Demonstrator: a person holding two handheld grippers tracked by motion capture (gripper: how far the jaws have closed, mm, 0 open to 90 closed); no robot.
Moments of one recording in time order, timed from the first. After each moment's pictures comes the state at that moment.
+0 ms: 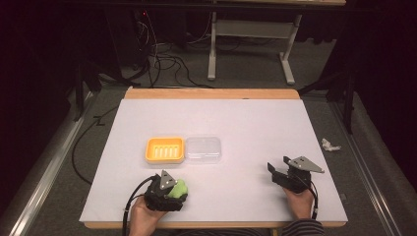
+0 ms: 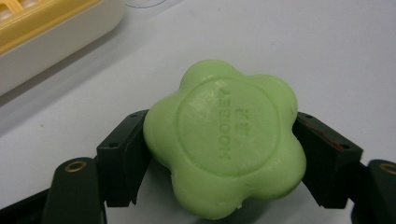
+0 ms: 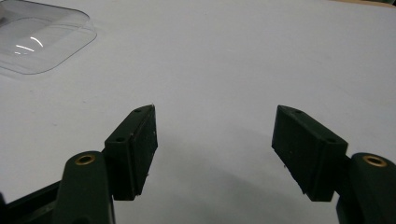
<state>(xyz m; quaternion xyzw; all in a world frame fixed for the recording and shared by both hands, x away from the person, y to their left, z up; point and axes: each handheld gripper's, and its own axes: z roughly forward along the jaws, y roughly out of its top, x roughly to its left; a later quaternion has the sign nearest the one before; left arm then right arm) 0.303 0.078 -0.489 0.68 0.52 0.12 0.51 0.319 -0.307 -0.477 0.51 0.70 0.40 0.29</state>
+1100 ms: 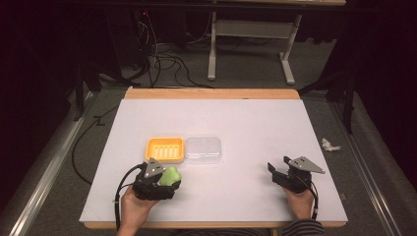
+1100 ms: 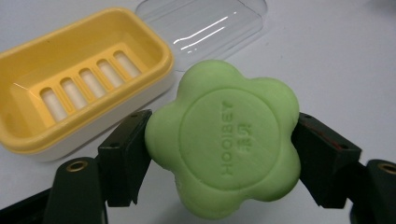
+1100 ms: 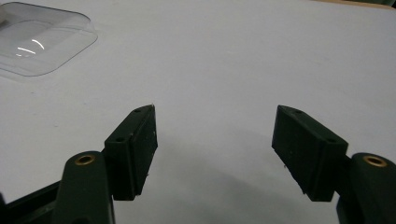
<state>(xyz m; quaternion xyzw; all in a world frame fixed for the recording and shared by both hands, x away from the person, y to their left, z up) 0.318 0.099 -0.442 0.64 0.52 0.13 0.55 0.318 -0.307 -0.477 0.51 0.70 0.40 0.30</state>
